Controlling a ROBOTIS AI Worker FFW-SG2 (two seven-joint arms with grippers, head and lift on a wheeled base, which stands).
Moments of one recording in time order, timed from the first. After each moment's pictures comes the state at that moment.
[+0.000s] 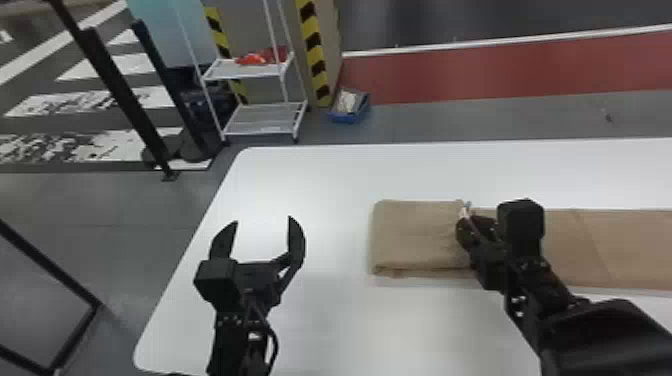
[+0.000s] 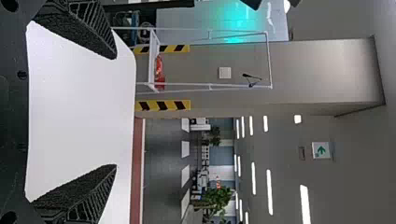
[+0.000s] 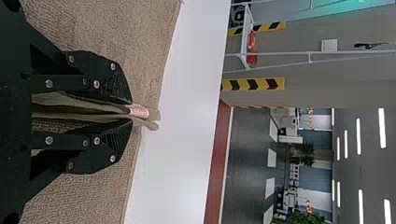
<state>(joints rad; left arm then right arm) 0.36 0.12 0.01 -1.78 0.06 -0.18 0.21 -0.06 -0.02 0.31 -1.48 -0.03 0.33 -0.02</state>
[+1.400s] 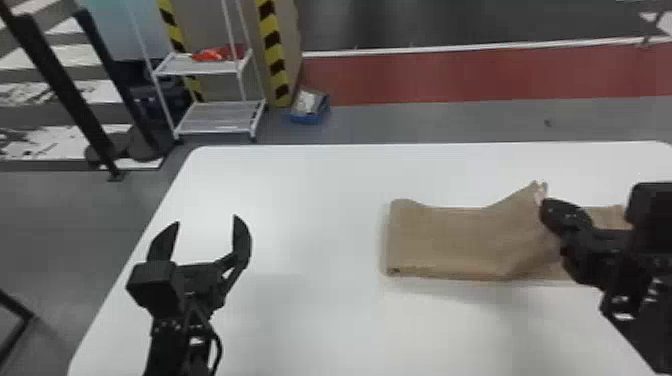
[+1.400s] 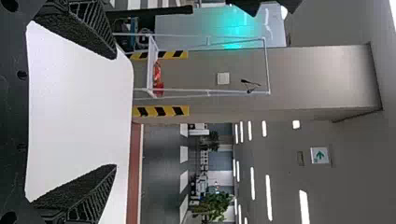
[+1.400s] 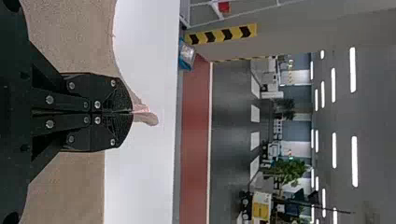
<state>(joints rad) 0.36 0.12 0.03 -1.79 0.07 -0.18 0.21 0.17 -0.20 -0.03 -1.96 -0.20 0.53 0.04</state>
